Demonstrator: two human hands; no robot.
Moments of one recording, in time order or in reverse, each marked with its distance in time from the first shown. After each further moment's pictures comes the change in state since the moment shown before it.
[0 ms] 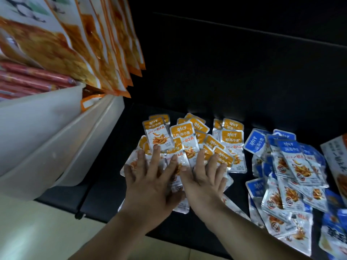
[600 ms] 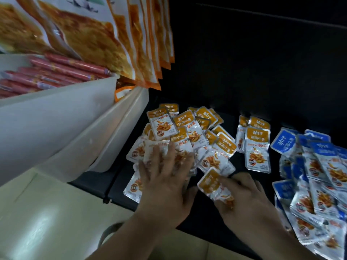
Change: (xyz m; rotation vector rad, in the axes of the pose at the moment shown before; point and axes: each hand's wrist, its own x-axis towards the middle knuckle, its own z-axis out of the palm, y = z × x) left_hand -0.026 -0.005 -0.008 -0.040 0.141 -0.031; right_hand -0.036 0.025 -0.031 -0.558 -0.020 -0.153
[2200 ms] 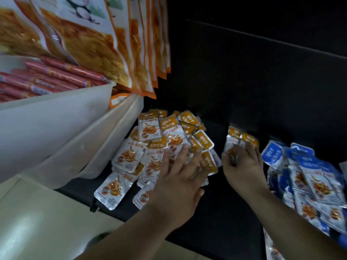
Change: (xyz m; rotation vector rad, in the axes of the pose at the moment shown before) left_hand 0.037 0.025 0.005 0.126 0.013 0.285; right_hand 0.099 0.032 -0.016 0.258 0.415 0.094
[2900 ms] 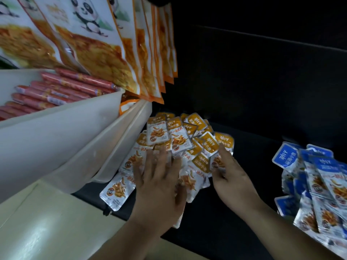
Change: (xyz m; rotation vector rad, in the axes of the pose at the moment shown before) left_hand -0.034 -0.038 0.005 -0.041 0.068 -0.370; right_hand -0.035 -0.040 0.005 0.338 -0.341 -0.058
